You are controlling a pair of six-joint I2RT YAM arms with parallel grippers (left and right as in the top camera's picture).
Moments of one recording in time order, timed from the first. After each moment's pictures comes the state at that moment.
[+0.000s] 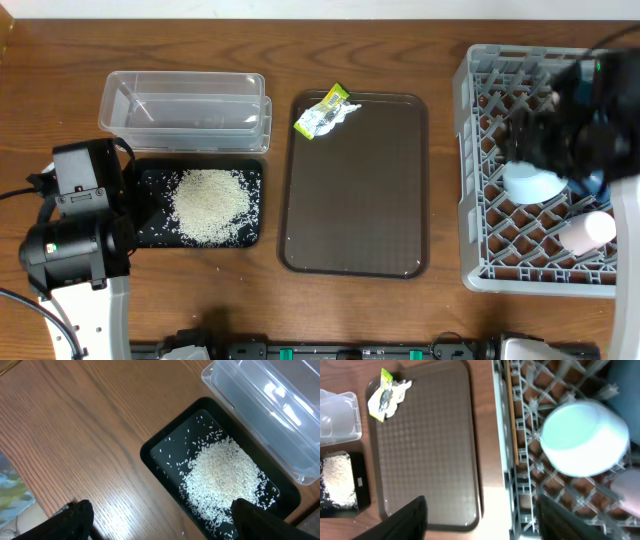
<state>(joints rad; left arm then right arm) 0.20 1.05 1.26 -1.29 -0.35 -0.59 -0.10 1.36 1.59 -1.35 -0.22 0.19</state>
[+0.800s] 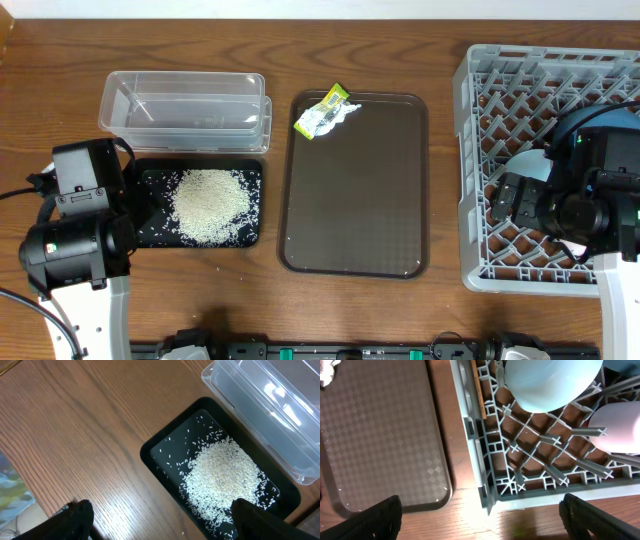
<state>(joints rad) 0.20 1.05 1.26 -1.29 -0.35 -0.59 -0.10 1.14 1.26 -1.32 -0.10 0.22</state>
